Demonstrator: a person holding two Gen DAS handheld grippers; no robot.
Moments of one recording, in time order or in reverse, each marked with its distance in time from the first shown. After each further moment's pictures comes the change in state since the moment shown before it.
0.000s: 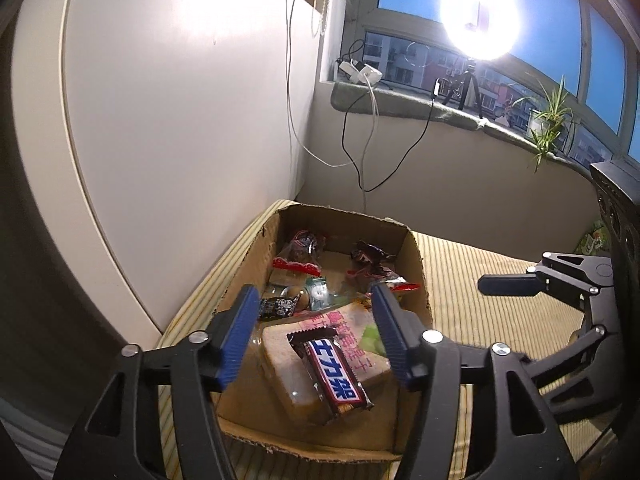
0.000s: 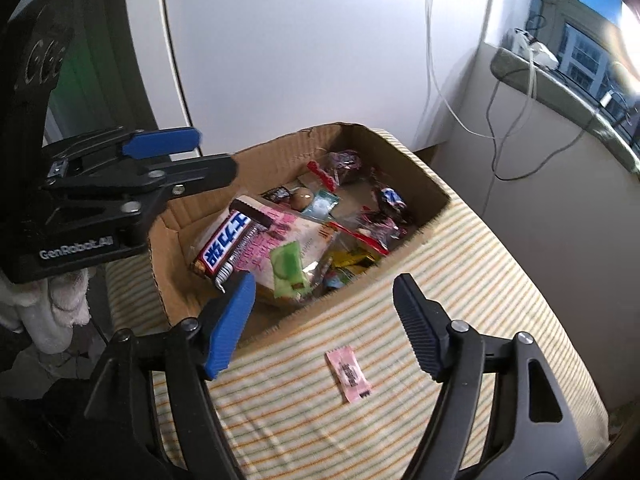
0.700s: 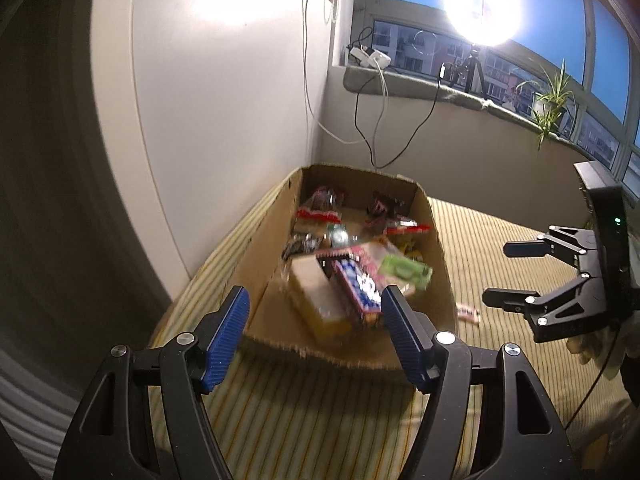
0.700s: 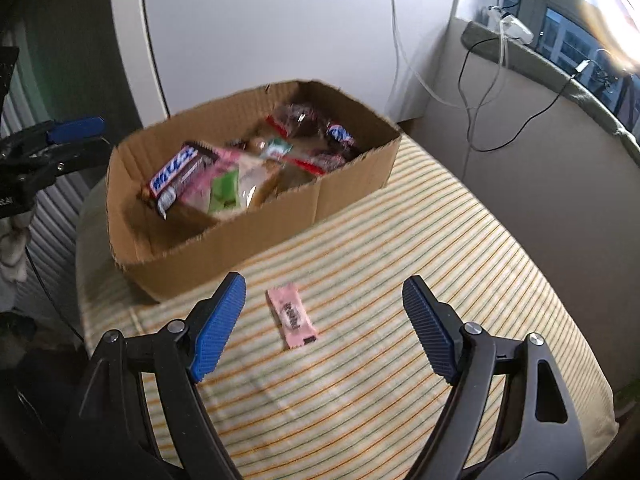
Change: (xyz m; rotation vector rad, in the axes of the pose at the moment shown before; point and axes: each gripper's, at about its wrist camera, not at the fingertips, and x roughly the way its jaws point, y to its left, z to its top) left arm -0.034 0.010 -0.049 -0.003 0.047 0.052; right arm 0.017 -0.030 -0.049 -0.011 0.064 -0.029
